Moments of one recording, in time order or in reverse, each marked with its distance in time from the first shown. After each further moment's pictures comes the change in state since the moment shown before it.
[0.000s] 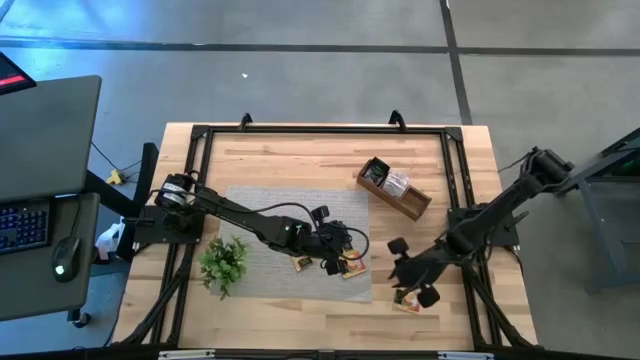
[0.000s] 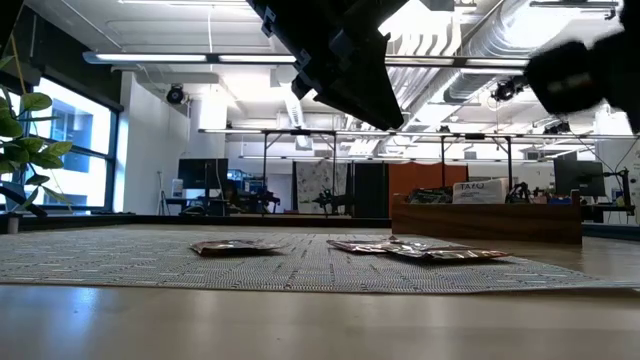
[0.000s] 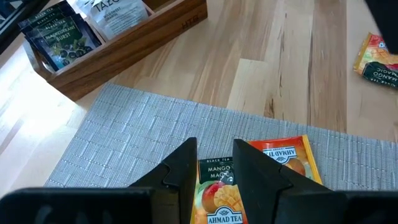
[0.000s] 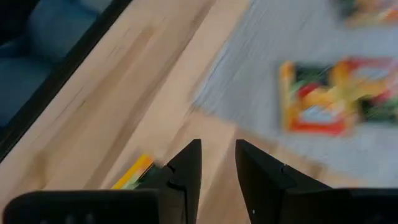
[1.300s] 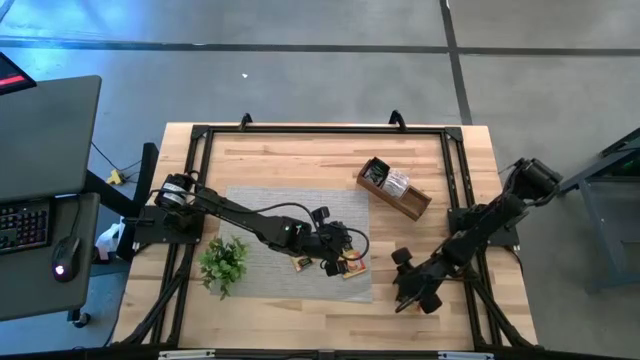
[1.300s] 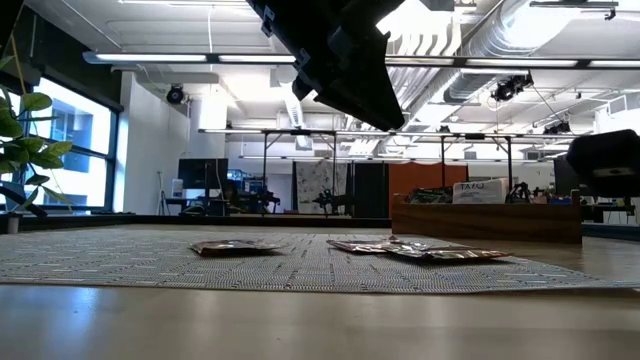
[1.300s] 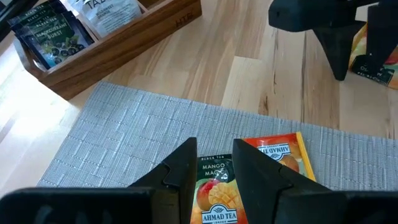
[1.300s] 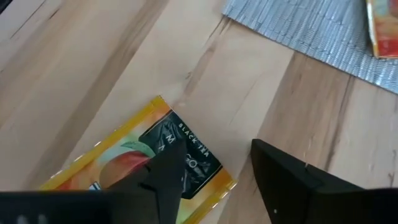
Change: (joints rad) left arm 0.000 0.000 0.000 -0.001 0.020 0.000; right arm 0.100 0.234 -0.161 0.161 0.039 0.062
